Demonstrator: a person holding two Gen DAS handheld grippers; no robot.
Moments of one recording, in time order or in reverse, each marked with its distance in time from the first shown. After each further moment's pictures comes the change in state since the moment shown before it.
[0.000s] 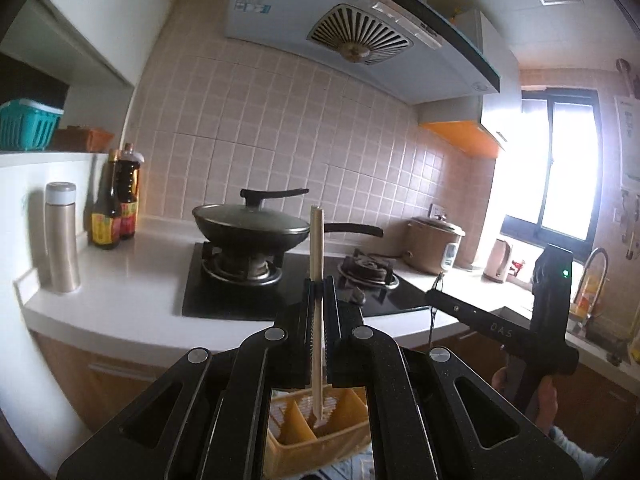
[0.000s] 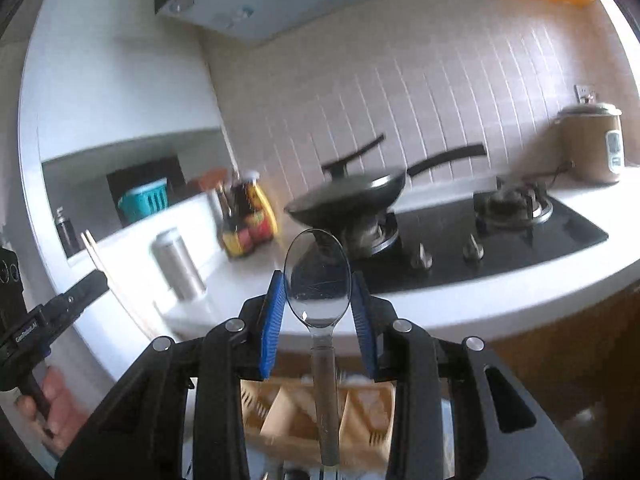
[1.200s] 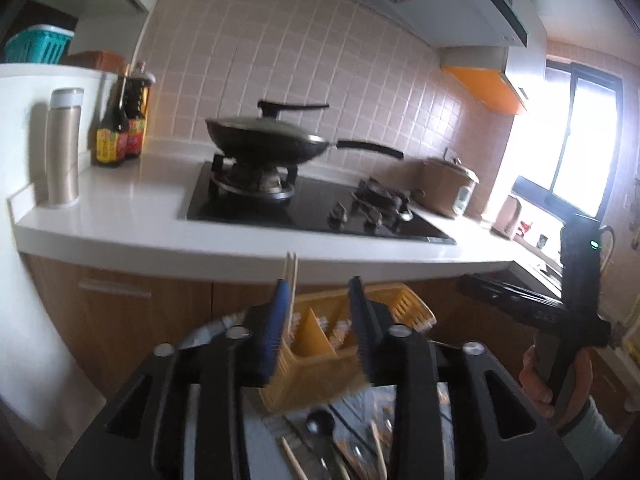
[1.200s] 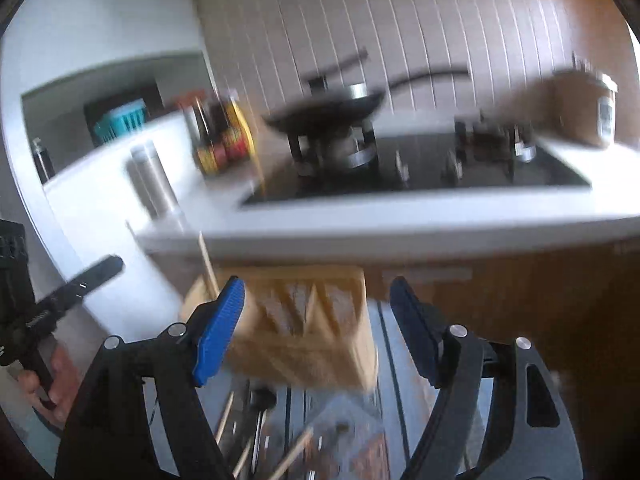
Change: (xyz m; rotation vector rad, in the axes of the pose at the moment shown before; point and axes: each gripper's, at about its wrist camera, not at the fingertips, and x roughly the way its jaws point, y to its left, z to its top) left arm 0.015 0.034 -0.074 -0.072 0.252 -0.001; right arm -0.003 -0.016 -0.061 -0.042 0.354 -0.093
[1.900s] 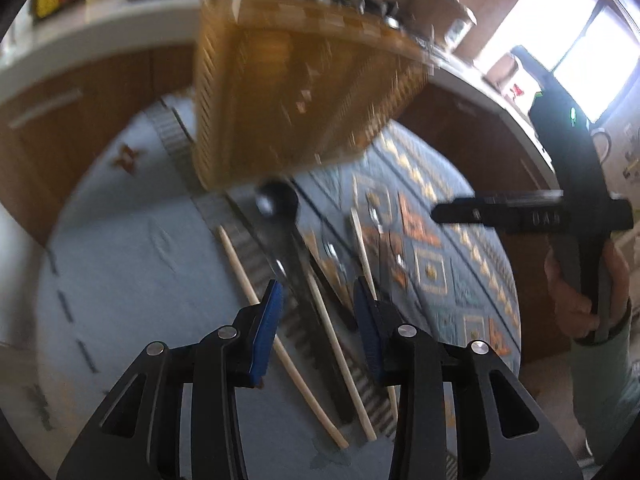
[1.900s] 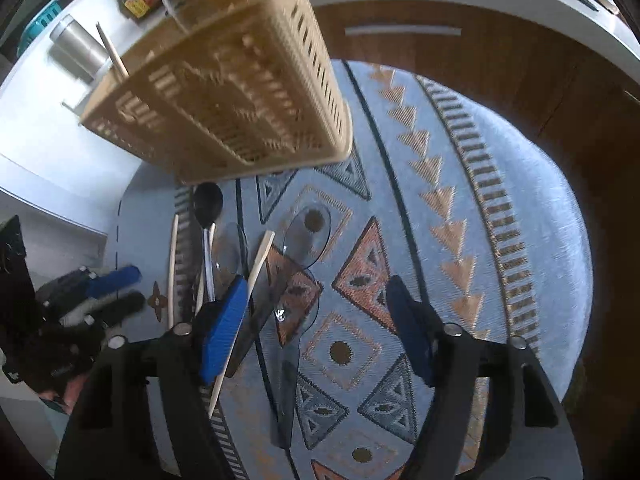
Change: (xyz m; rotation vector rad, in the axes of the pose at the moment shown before) left arm 0.071 0.001 -0.137 -0.010 0.650 -0.114; right arm 0.068 -0.024 -0.106 0.136 0.622 -0.079
